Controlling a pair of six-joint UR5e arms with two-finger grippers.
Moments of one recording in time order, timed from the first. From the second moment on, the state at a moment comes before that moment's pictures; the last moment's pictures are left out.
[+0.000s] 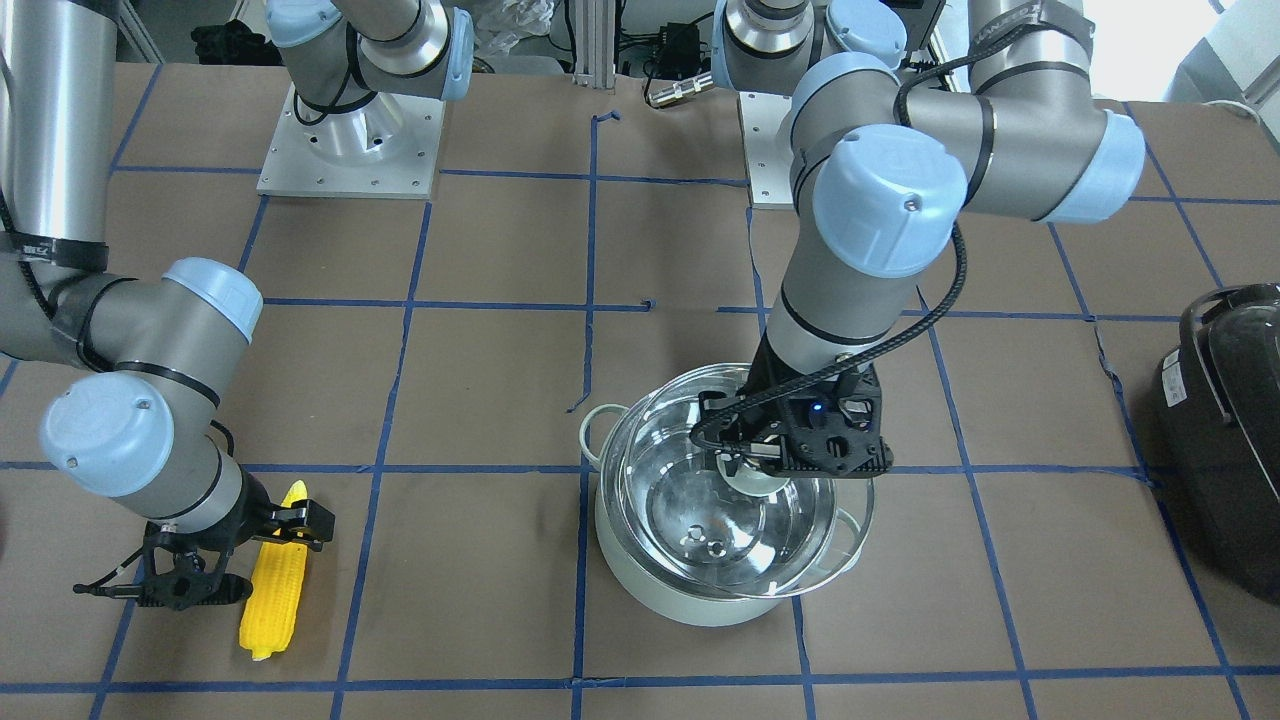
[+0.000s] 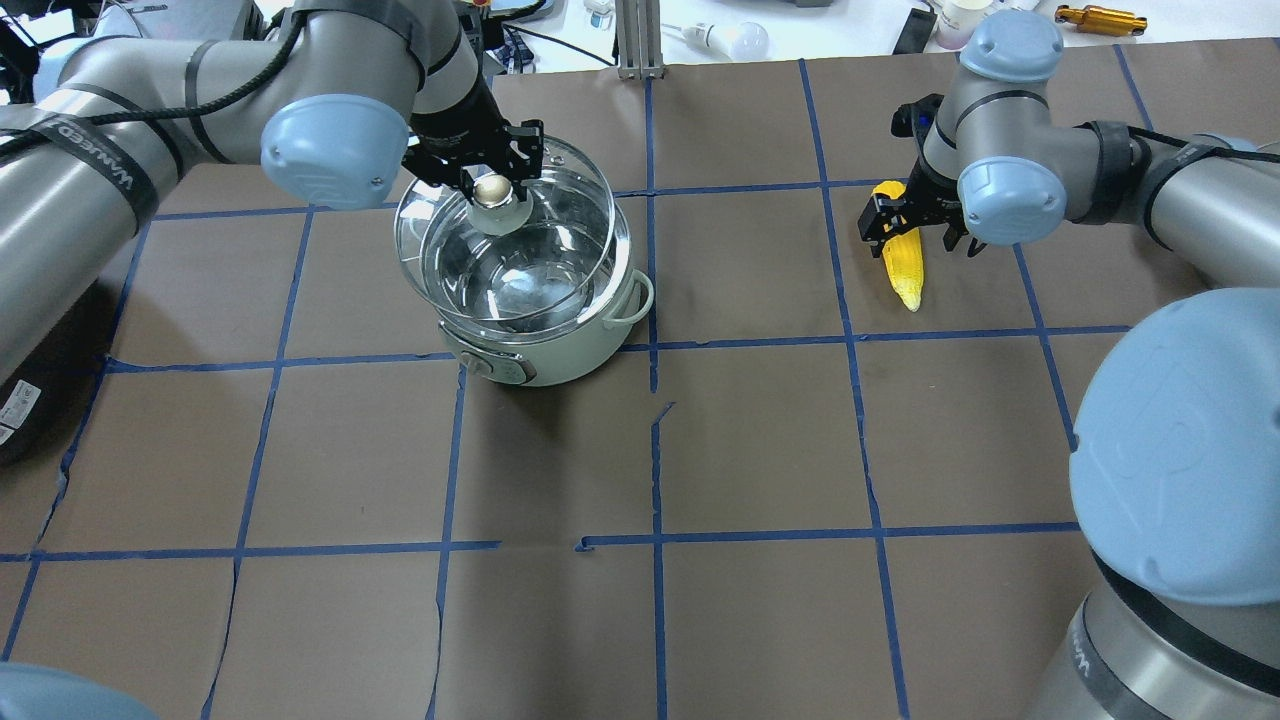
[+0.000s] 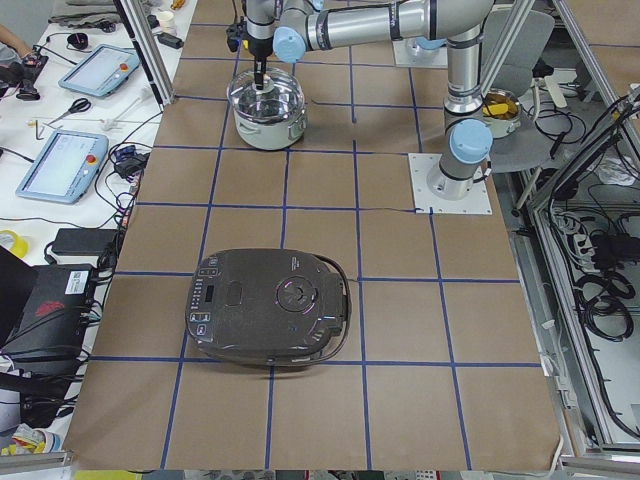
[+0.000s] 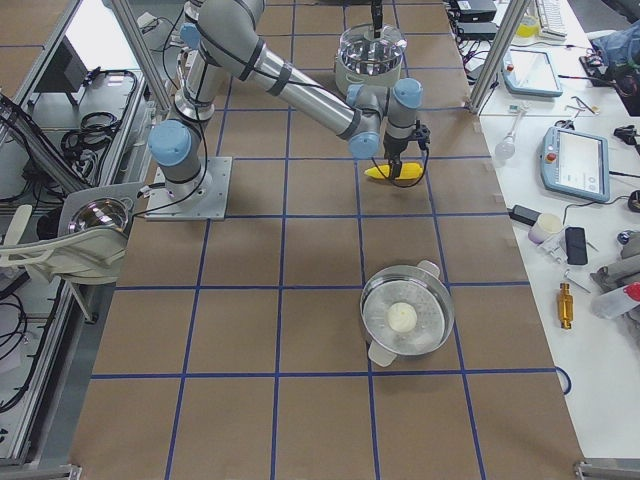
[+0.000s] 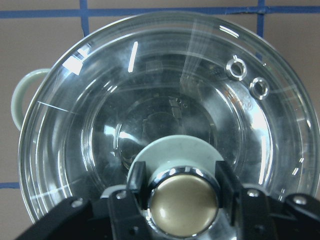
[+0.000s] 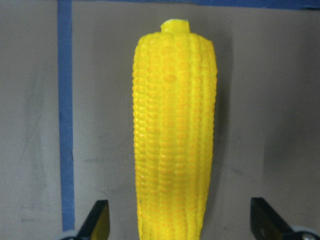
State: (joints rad) left arm -1.67 -1.89 -1.48 -1.20 1.54 -0.14; right arm 1.43 -1.01 1.63 -2.19 -1.58 -0.18
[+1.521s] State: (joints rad) left arm -1.29 -1.93 -1.62 -1.08 1.54 0.25; right arm 1.61 -1.09 1.47 -2.08 -1.53 0.12
